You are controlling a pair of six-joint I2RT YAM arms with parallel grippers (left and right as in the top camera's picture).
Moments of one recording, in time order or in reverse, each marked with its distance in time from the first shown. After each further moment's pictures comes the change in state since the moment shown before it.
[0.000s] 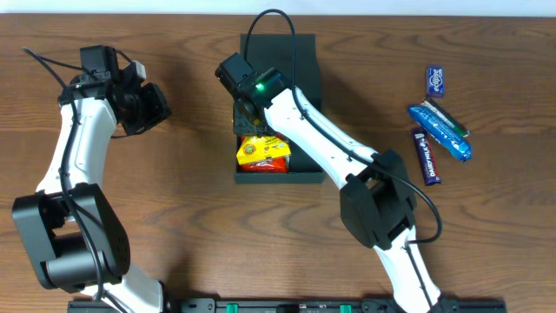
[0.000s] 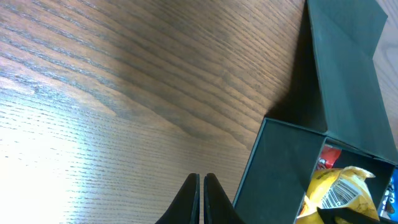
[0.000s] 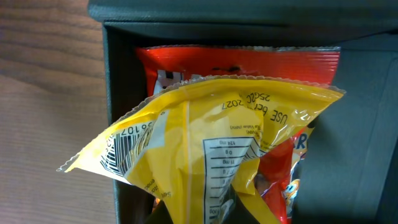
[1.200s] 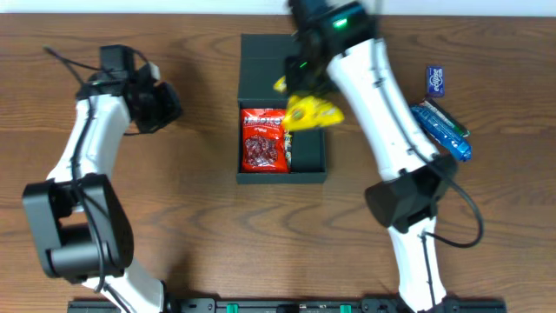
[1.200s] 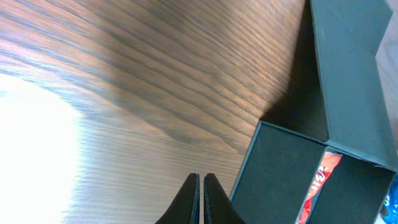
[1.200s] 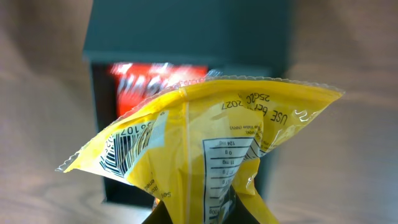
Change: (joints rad) left arm -0.047 0.037 -0.004 0.040 0.000 -0.062; right arm -0.216 -0.003 0.426 -0.469 -0.140 -0.212
